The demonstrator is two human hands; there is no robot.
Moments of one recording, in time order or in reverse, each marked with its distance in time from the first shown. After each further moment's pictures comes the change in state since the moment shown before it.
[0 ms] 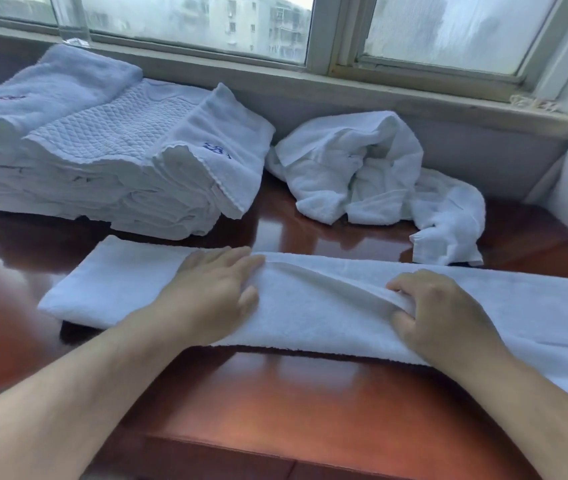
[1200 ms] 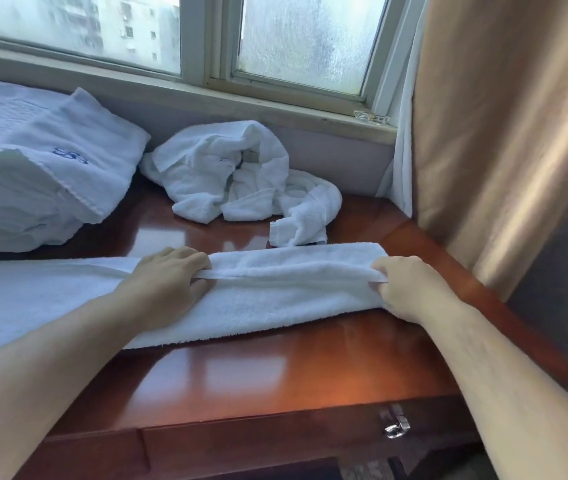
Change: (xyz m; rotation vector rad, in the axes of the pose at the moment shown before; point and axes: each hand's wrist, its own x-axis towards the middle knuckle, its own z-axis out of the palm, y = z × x) left_hand 0.047 0.090 0.029 -0.085 0.126 0.232; right_hand -0.044 0.140 -0.078 -0.174 -0.115 0.370
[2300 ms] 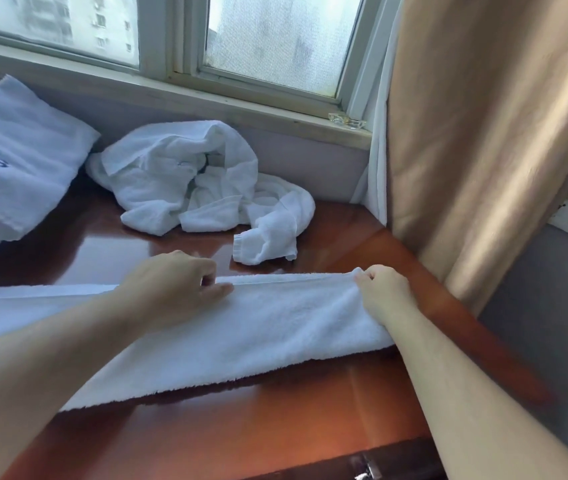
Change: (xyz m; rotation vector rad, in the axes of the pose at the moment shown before) left_hand 0.072 0.046 0.020 0.097 0.051 0.027; right_hand 0.057 0.034 0.035 0.364 0.095 0.339
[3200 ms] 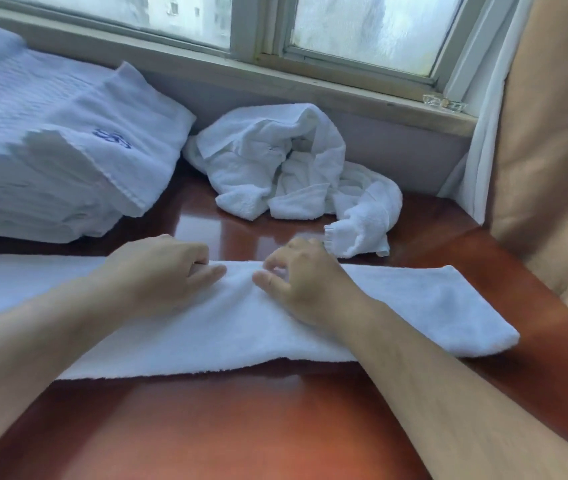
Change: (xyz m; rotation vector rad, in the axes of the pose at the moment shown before) left_hand -0.063 -0.103 -0.042 0.123 -0.069 -0.152; right_hand -0.092 -0.188 0.081 -0.038 -0.339 -0.797
